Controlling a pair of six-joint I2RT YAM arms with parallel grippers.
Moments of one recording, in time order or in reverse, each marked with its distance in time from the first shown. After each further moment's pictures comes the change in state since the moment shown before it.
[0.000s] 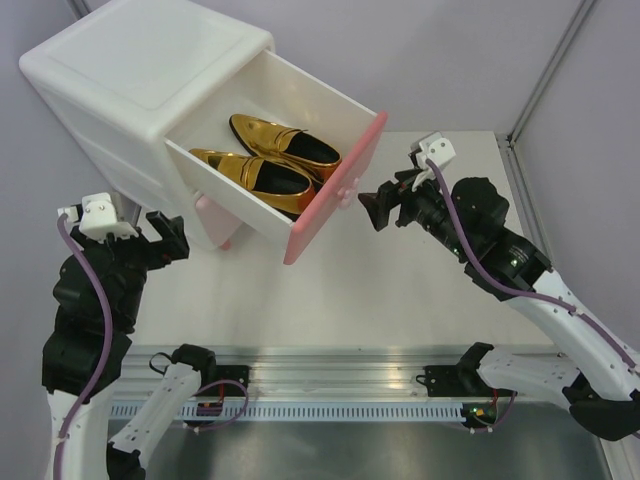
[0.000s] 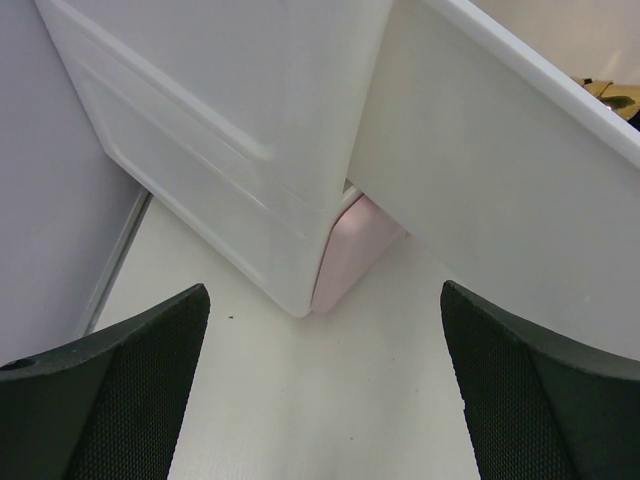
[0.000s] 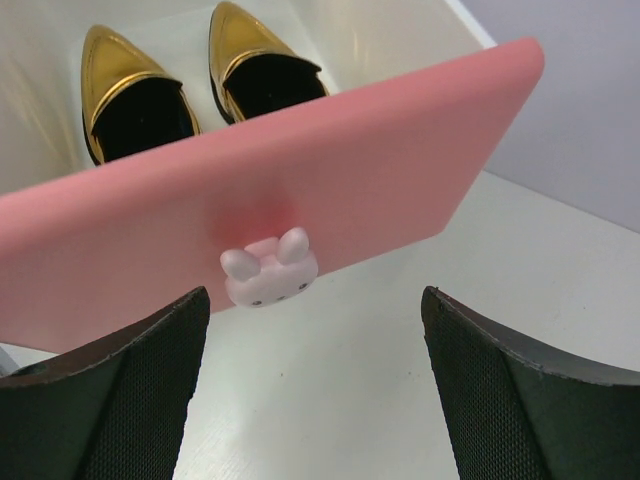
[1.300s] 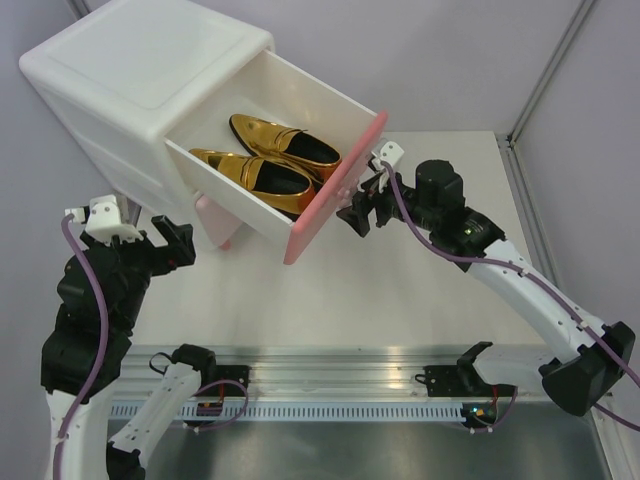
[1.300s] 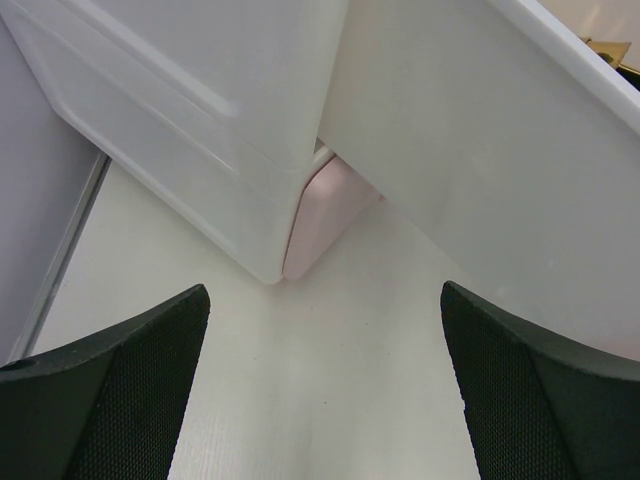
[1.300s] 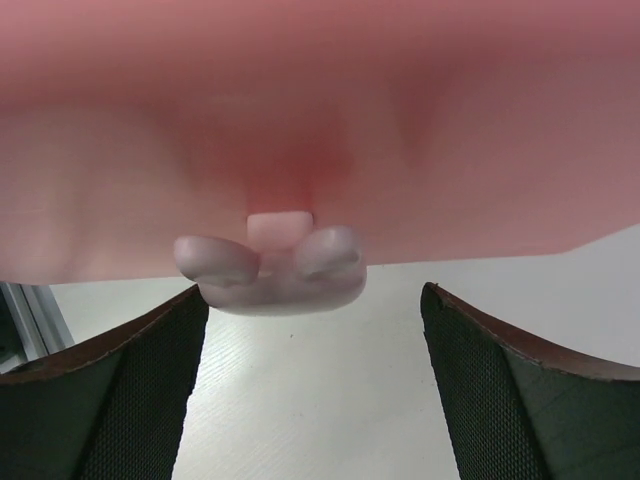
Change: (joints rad) left arm 0.000 0.009 0.010 -0.076 0.074 -0.069; right arm -0.149 0.185 -0.102 0.100 -0.449 -0.134
